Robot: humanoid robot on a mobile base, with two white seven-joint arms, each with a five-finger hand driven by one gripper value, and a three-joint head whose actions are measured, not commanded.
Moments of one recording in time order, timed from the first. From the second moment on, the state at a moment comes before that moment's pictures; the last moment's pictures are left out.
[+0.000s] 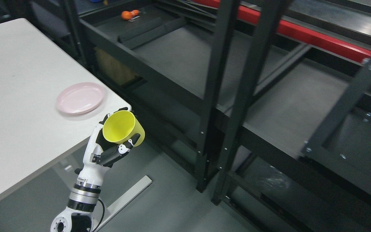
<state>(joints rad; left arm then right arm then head) -0.12 0.00 0.05 -1.70 0.40 -0.19 -0.34 0.00 0.00 0.00 -0.24 0.00 0.09 -0.11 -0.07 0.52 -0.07</state>
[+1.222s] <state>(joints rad) -0.12 0.00 -0.06 -1.72 0.40 -0.23 -0.34 0.00 0.00 0.00 -0.24 0.00 0.09 -0.12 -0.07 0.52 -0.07</state>
